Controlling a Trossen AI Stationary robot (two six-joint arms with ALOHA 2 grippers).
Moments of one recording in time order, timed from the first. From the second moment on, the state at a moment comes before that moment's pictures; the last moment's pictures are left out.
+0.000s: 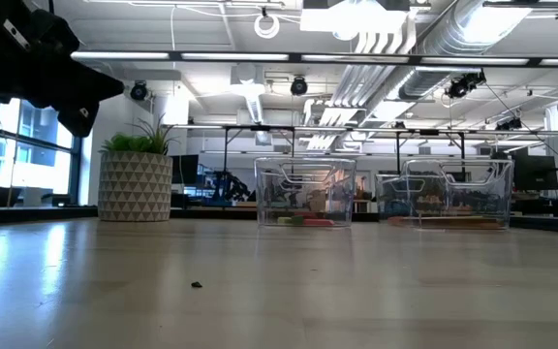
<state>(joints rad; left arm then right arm) -0.07 0.14 0.01 0.05 -0.24 -0.30 0.76 0.95 1.12 -0.99 0.93 1.33</state>
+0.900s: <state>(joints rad) -0.07 0.15 0.01 0.05 -0.24 -0.30 0.76 0.48 0.84 -0.30 0.51 0.15</state>
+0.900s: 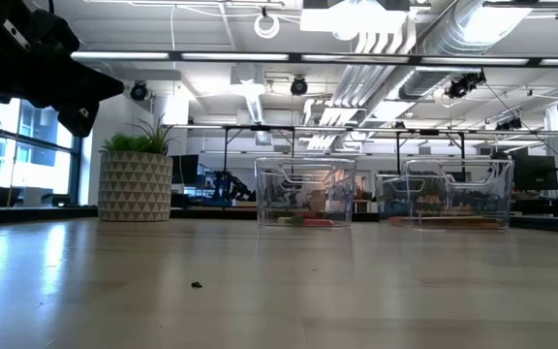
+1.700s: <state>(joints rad) -0.07 0.15 0.01 0.05 -0.24 -0.30 0.48 0.31 0.18 0.26 0.25 0.10</state>
